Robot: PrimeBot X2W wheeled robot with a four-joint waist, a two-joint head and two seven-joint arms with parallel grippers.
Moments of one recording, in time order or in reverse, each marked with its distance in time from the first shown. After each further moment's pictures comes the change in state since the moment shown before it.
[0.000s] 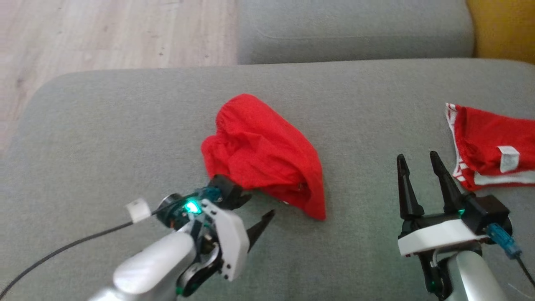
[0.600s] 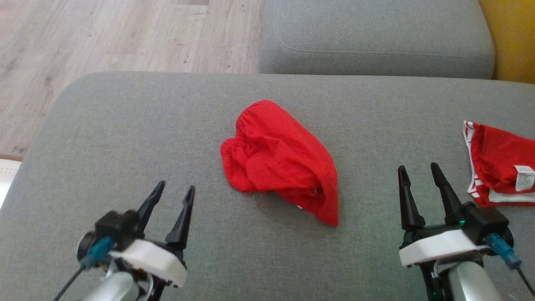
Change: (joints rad) left arm 0.288 0.176 0.259 -0.166 -0.034 0.201 -0.511; right arm 0.042 0.002 -0.004 -0.006 -0.003 0.000 0.000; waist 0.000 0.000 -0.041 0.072
